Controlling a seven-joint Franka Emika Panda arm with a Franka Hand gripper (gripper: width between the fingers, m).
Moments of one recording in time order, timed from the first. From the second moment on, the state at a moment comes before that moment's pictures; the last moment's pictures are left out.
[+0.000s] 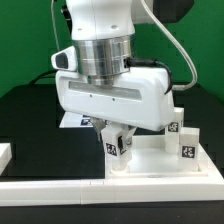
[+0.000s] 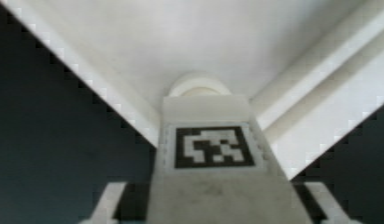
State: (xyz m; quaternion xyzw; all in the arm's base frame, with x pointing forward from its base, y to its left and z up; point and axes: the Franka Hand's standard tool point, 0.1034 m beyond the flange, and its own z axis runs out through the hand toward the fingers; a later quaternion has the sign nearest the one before) arm 0.626 0.001 0.076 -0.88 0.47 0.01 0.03
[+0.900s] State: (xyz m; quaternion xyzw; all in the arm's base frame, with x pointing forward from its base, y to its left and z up) arm 0.627 0.010 0.077 -0.90 0.44 0.02 0.04
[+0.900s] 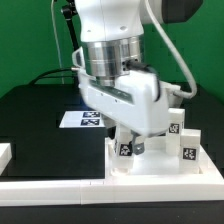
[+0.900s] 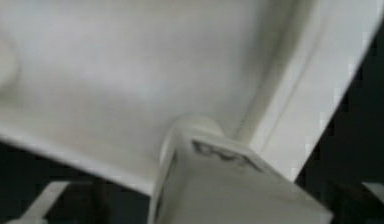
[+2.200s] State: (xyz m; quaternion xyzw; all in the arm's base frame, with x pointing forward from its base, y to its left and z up) arm 0.624 0.004 0.073 -0.97 0.22 -0.01 0.03
